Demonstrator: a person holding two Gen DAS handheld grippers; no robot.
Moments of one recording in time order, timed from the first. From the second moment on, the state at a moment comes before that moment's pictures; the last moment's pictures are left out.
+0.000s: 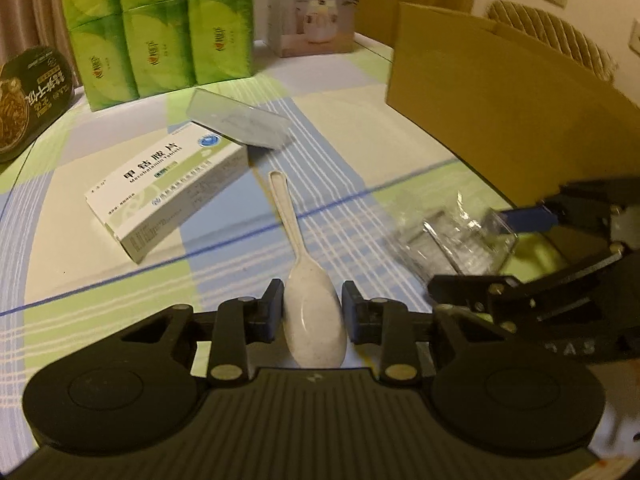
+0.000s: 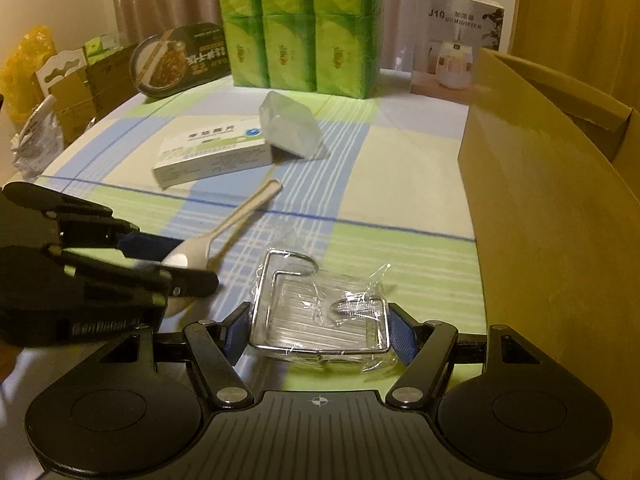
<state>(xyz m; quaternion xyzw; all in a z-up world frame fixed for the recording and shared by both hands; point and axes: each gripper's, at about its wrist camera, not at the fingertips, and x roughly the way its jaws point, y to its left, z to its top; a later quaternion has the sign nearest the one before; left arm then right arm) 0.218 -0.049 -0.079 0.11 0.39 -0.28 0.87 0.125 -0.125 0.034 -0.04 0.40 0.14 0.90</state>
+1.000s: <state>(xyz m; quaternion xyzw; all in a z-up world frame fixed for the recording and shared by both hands) 0.108 -0.032 -0.073 0.15 0.39 -0.23 0.88 0.036 -0.140 0.044 0.00 0.42 0.13 0.90</state>
